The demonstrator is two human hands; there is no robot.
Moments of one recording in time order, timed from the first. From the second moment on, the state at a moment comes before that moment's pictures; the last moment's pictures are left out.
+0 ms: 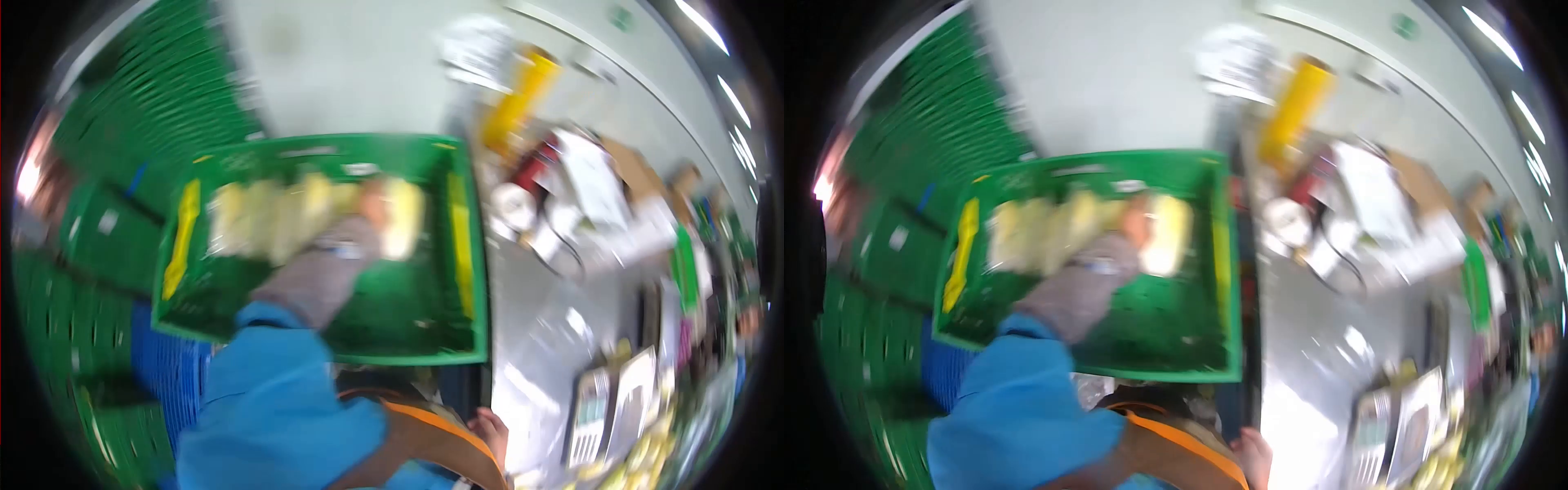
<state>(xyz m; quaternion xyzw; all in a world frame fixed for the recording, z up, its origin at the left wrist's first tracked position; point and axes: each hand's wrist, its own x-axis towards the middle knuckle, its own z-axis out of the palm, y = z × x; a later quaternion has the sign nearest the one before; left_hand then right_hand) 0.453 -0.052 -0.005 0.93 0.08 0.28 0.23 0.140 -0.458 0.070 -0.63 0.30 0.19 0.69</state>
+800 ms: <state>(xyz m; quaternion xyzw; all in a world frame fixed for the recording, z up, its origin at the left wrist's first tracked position) 0.315 -0.532 0.046 0.87 -0.41 -0.27 0.05 -0.193 -0.738 0.070 -0.60 0.58 -0.10 0.55</state>
